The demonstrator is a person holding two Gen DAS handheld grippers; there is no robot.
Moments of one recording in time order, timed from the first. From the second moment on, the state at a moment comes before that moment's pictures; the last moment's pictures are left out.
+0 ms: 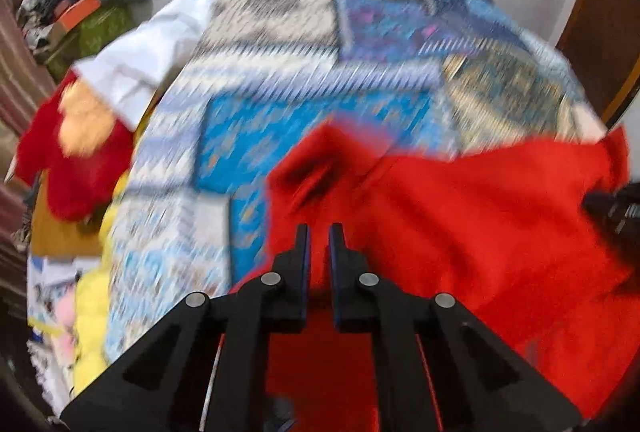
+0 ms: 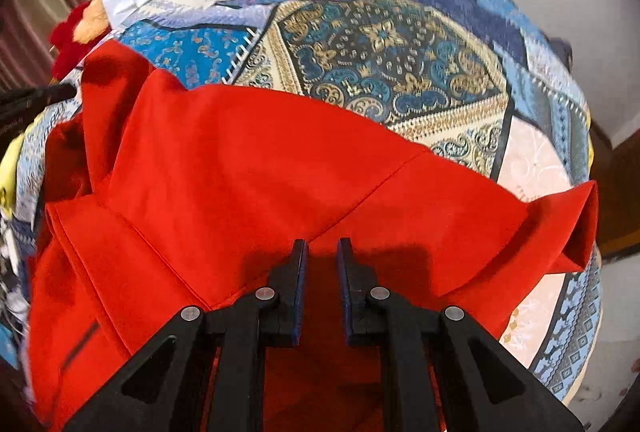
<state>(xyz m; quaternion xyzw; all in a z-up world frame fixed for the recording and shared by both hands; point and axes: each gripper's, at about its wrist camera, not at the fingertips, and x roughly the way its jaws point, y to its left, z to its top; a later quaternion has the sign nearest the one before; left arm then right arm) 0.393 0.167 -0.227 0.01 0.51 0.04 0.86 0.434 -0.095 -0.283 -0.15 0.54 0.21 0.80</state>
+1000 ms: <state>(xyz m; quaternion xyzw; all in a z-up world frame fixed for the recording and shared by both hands) 0.477 0.122 -0.249 0.01 0.52 0.06 0.85 0.440 -0.102 -0.288 -0.25 0.50 0.11 0.83</state>
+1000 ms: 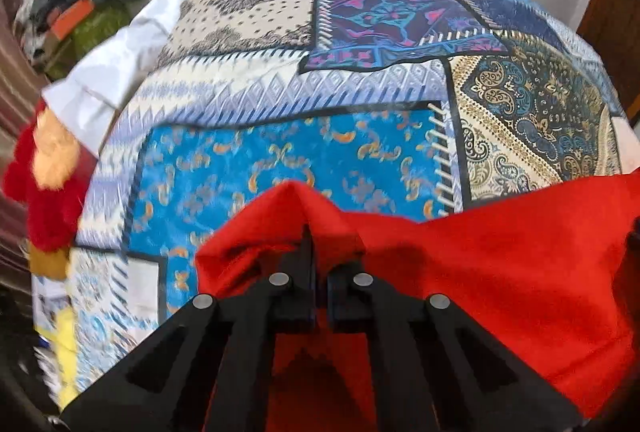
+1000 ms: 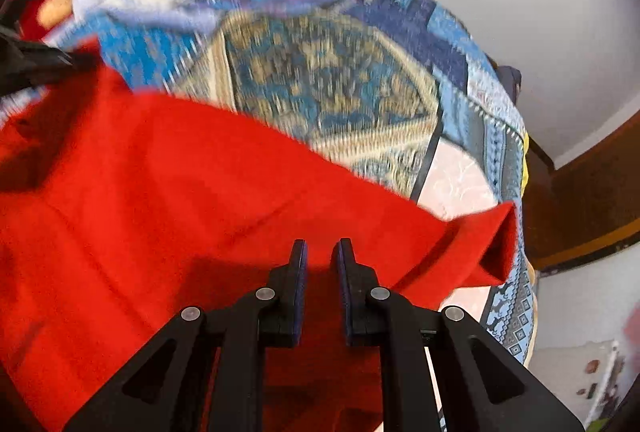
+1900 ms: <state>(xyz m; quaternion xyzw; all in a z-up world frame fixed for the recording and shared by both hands) 0.362 0.200 -0.260 -0.01 0.55 0.05 0.83 0.453 -0.232 -0.276 -0.02 0.55 0.09 0.83</state>
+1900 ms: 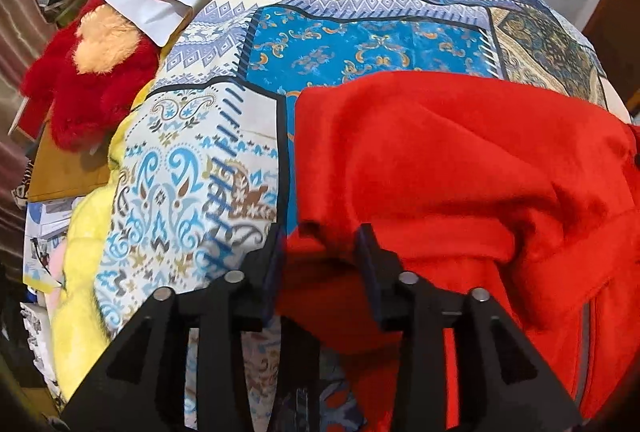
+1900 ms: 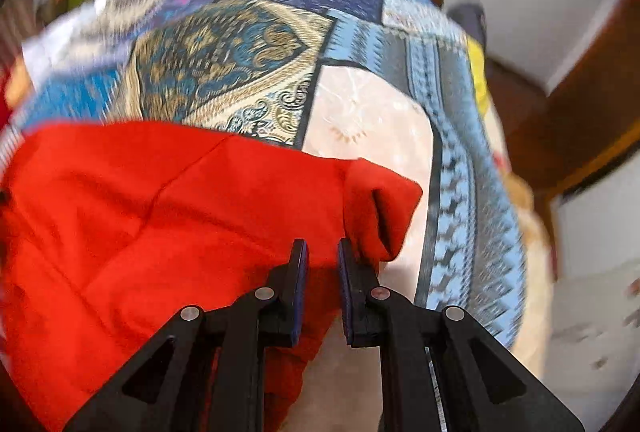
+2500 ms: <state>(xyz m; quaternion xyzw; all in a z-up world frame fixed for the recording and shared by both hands) 0.434 0.202 -0.240 -0.04 0.53 0.07 0.85 0.477 -0.239 -0.245 0.04 0.52 0.09 0.85</state>
